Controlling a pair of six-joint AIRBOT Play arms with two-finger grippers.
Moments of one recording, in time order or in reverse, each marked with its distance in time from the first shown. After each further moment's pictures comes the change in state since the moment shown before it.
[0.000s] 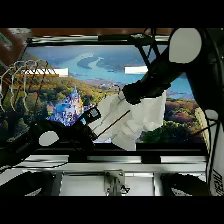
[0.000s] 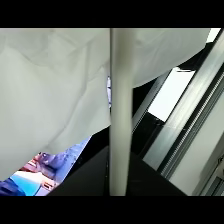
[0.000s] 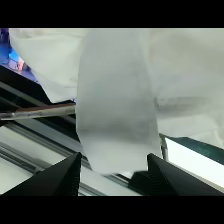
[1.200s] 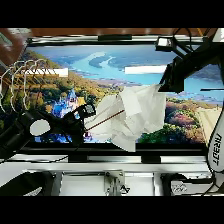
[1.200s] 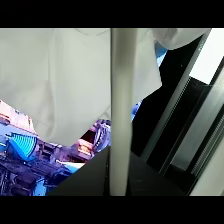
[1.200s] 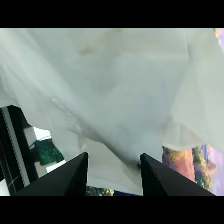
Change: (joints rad) left arm 0.108 -0.013 0.114 0.116 -0.200 0.194; right arm -0.530 -0.174 -0.002 0.353 -0.002 -1.335
